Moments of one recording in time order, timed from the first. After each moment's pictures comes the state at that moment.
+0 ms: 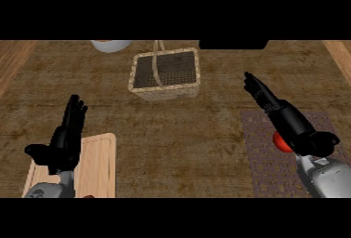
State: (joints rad) left arm -0.06 0.24 -0.12 -1.41 0.23 0.30 -0.17; right arm -0.26 -0.45 0.30 -1.62 -0.22 0.04 0.01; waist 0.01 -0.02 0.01
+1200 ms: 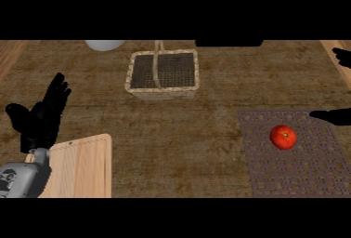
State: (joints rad) left arm -0.19 0.40 -0.07 -1.44 0.19 0.26 0.11; right arm -0.32 -0.76 0.03 -1.34 0.02 0.00 -0.05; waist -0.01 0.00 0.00
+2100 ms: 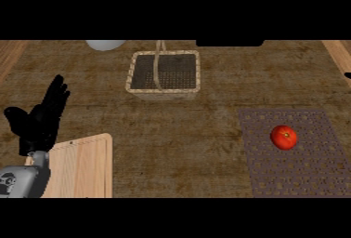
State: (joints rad) left arm -0.17 0.37 -0.04 -1.46 0.15 0.22 0.12; right arm -0.23 -0.98 -0.02 -1.49 -0.06 0.54 0.20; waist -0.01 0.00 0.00
